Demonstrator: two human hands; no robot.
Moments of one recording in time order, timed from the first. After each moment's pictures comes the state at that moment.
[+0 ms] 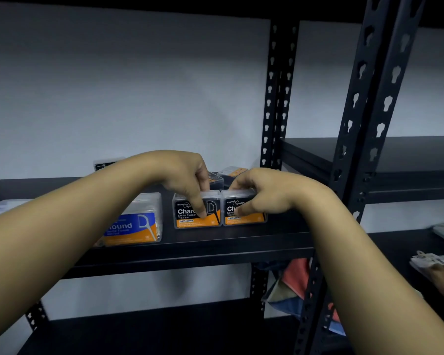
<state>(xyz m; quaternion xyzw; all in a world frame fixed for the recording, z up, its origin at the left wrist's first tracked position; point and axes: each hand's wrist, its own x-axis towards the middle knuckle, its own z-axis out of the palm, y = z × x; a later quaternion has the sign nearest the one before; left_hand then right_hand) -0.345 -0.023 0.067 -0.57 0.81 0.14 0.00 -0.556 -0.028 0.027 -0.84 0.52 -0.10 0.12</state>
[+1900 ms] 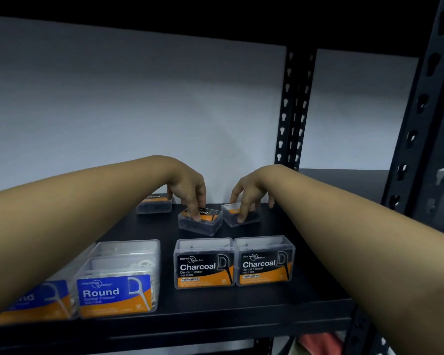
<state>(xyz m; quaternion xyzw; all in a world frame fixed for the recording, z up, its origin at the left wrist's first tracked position) -0.321 -0.187 0.076 -0.58 0.80 0.08 0.16 -0.508 -0.180 0.071 -0.78 0.60 0.13 0.12</state>
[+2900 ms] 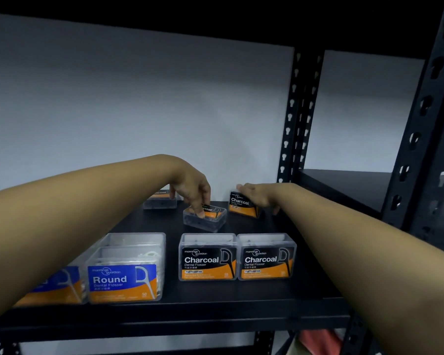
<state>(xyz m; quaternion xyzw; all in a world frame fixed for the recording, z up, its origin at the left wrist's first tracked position) -0.314 -0.181 0.071 -0.59 0.79 0.11 0.14 -0.527 -0.188 0.041 -0.78 0.62 -0.02 0.11</state>
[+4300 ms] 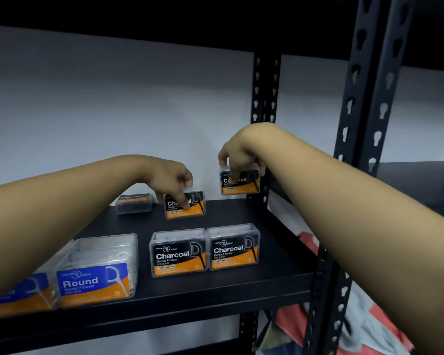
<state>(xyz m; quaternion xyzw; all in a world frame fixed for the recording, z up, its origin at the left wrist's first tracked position) -0.327 -0.148 0.086 -0.54 0.84 0.12 0.00 -0.518 -0.098 0.146 -0.77 0.62 0.12 -0.08</state>
